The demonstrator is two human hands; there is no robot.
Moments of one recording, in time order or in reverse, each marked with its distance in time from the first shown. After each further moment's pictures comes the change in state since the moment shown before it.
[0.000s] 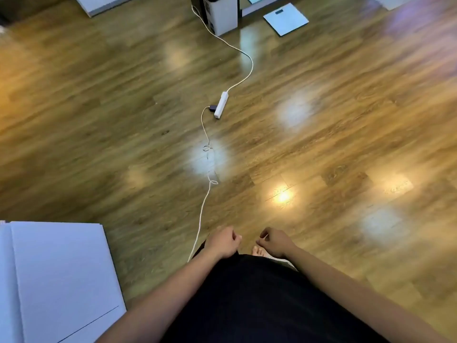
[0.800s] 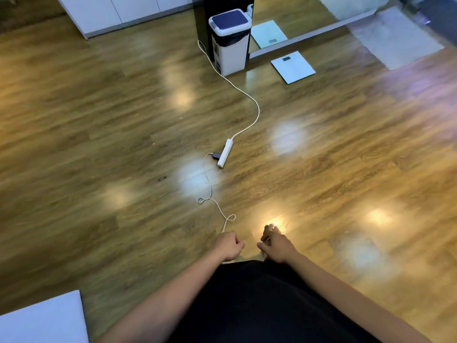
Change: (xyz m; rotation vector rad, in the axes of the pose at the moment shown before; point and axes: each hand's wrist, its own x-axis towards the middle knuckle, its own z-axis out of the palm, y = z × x) left_hand 0.246 0.010 -0.267 -0.191 -0.063 0.029; right_hand 0.210 -0.189 -0.228 -0.093 0.081 0.029
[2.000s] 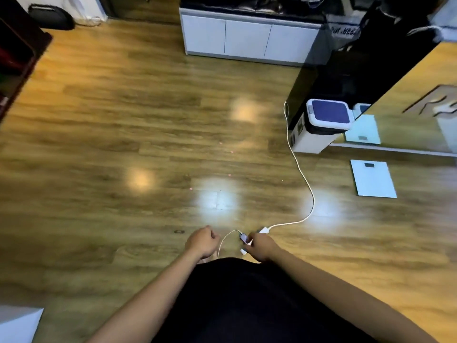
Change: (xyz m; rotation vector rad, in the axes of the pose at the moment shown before) left_hand 0.242 -0.053 -0.432 -0.377 0.416 -0.268; right_hand 0.361 -0.381 -0.277 -0.524 -0.184 -0.382
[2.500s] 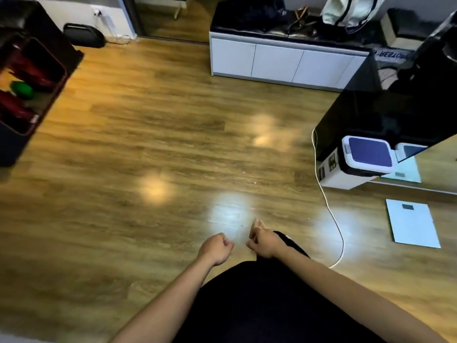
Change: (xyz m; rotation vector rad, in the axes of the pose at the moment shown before) left_hand 0.147 0.003 -0.161 -0.106 -0.029 -0.078; right_hand 0.171 -0.134 -0.148 -0.090 0.002 -0.065
